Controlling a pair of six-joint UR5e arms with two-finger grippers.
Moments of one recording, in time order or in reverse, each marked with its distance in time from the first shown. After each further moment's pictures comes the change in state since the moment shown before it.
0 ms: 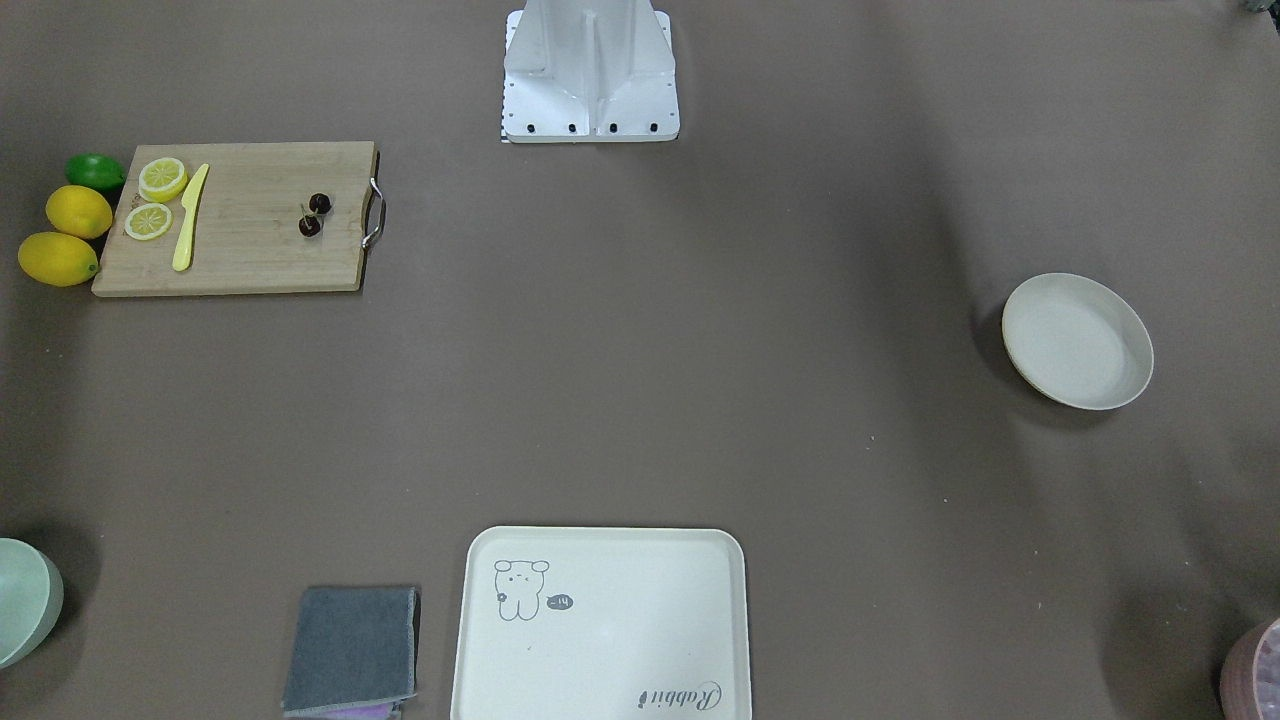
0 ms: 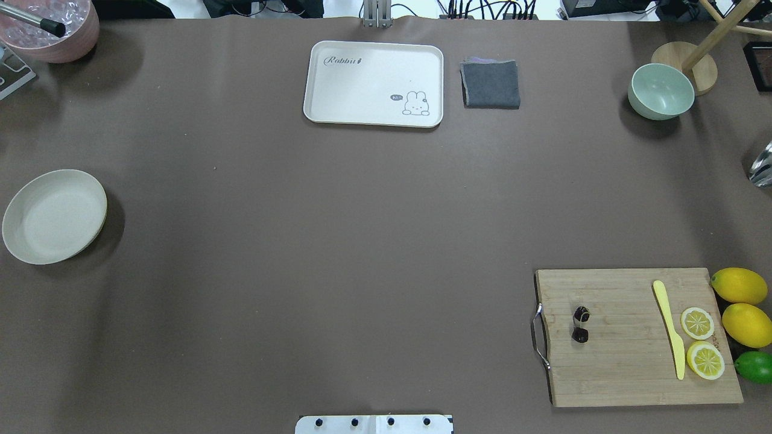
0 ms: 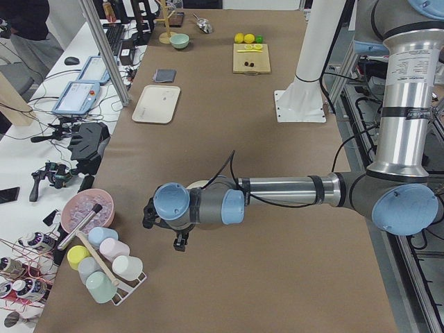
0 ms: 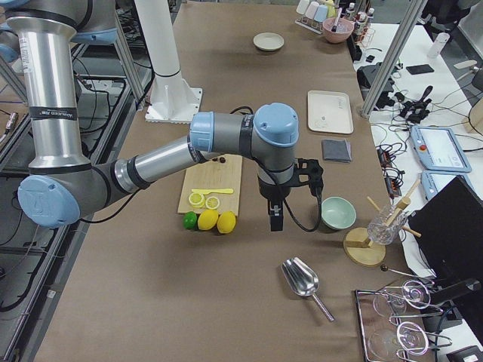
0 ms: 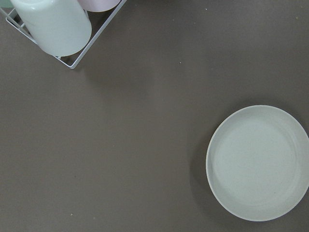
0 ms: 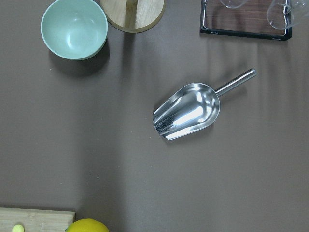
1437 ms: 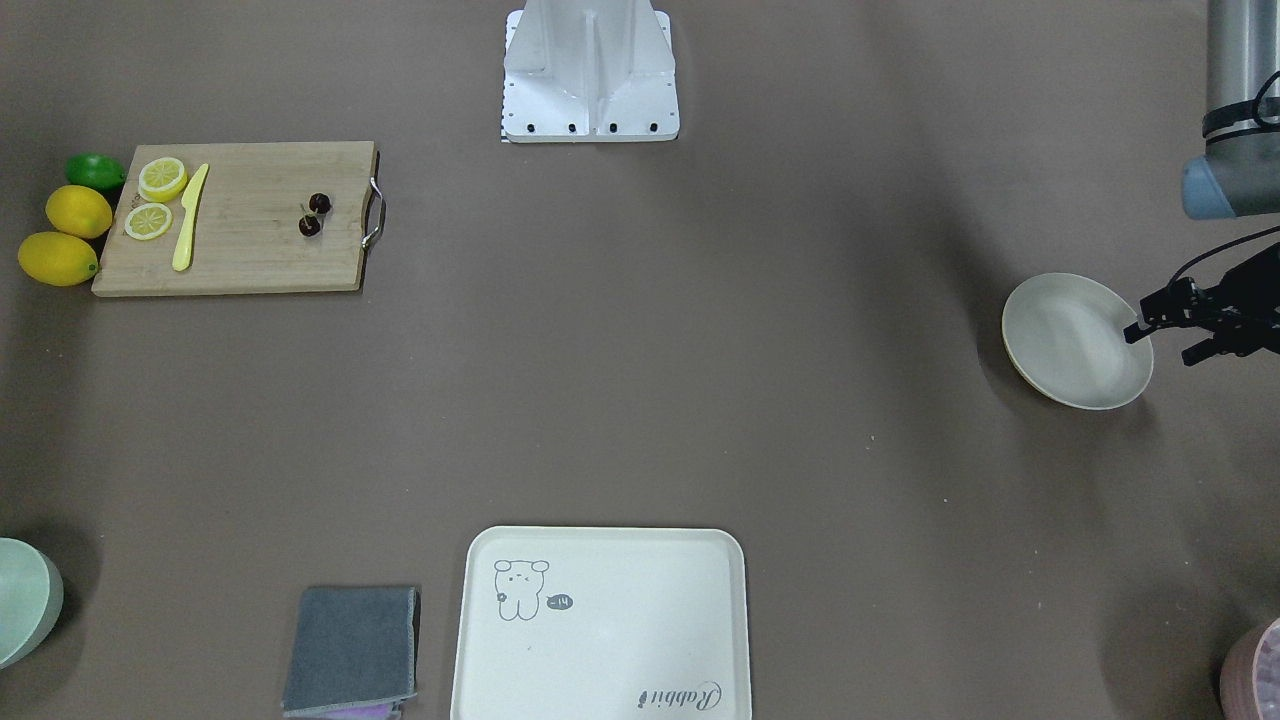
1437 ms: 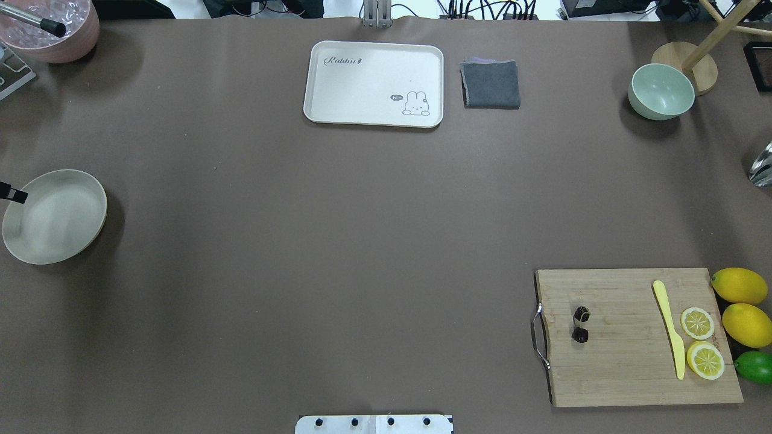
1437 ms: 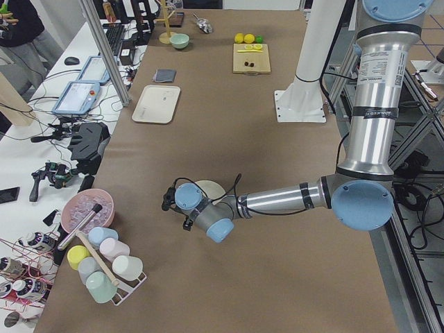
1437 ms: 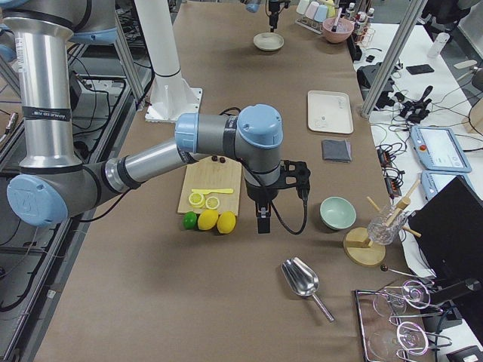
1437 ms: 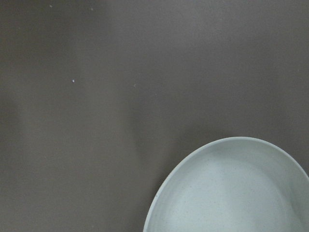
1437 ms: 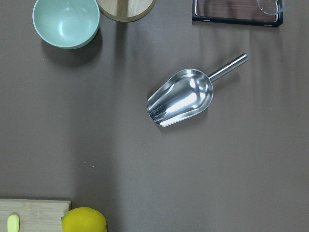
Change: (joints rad) left arm 0.358 0.004 0.208 -0.833 0.075 -0.594; right arm 0.020 -0.068 0.054 -0.001 -0.009 0.001
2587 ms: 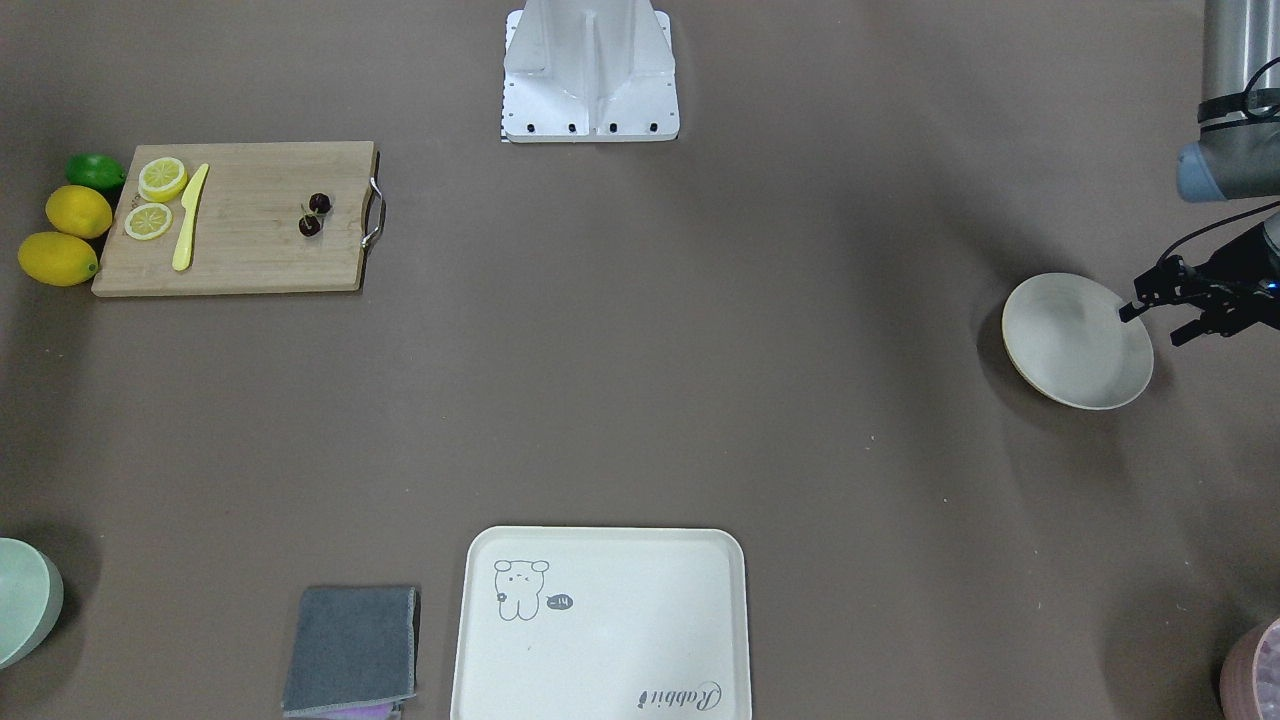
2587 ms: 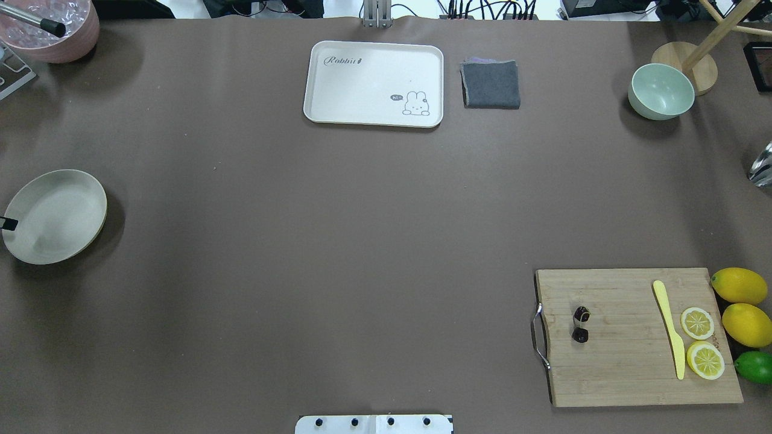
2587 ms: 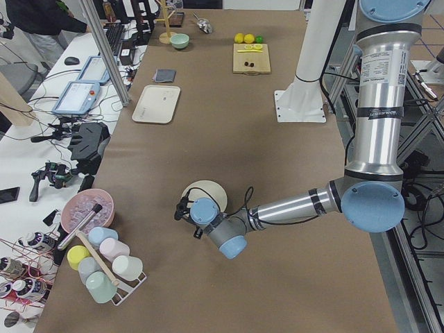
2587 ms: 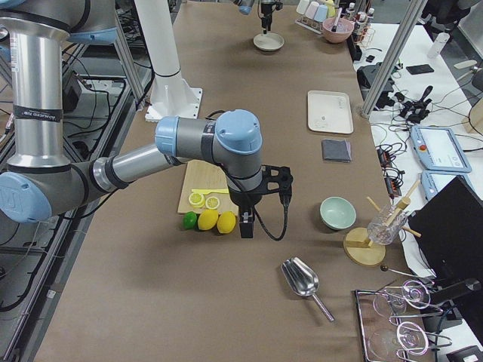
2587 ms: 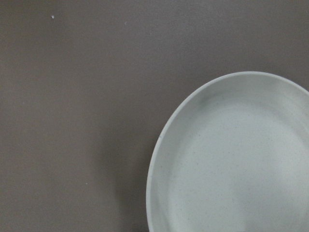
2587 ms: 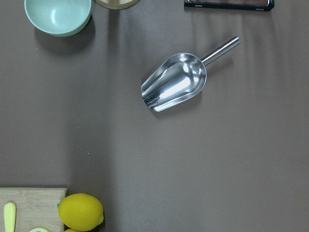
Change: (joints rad) left arm 0.036 0.057 0.064 -0.196 0.031 -0.015; right arm 0.029 -0.080 0.058 0.004 0.000 -0.009
